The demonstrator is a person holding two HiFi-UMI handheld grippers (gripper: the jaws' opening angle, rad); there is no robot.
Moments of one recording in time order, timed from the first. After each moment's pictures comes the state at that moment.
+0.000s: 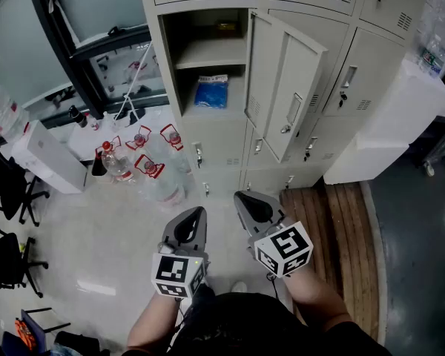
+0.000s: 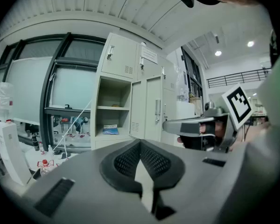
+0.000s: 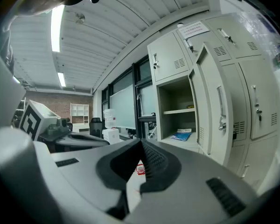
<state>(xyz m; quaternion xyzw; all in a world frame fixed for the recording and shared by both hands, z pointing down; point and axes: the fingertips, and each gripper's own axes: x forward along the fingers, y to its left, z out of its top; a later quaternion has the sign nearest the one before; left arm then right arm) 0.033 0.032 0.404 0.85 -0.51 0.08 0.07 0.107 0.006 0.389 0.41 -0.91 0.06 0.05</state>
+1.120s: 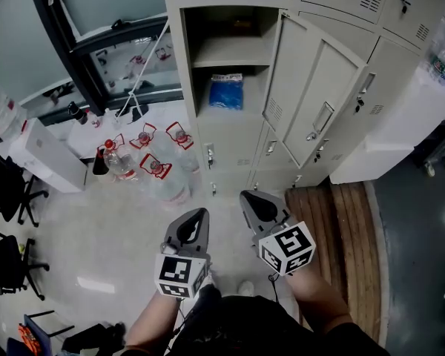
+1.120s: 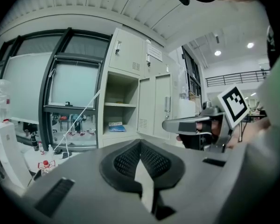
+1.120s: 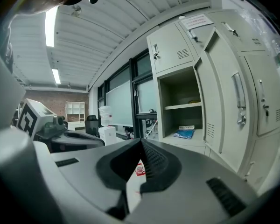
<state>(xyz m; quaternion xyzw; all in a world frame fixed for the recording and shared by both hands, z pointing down) -0.031 -0.003 0.419 0.86 -0.50 0.10 0.08 0.051 -0.036 0.405 0.42 -0.90 0.07 0.06</state>
